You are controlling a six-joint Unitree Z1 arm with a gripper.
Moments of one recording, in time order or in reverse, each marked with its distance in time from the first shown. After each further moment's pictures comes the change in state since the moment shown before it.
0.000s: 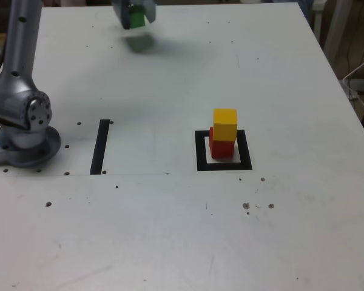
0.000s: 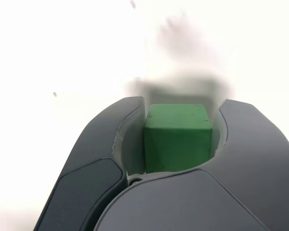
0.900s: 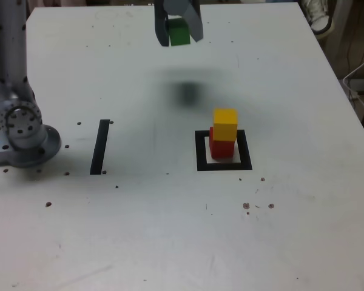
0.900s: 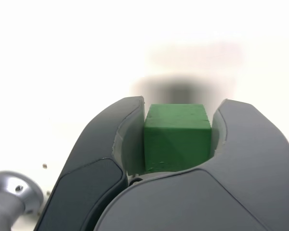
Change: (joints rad) arm -0.566 -0.304 0.234 0.067 -0.060 -0.215
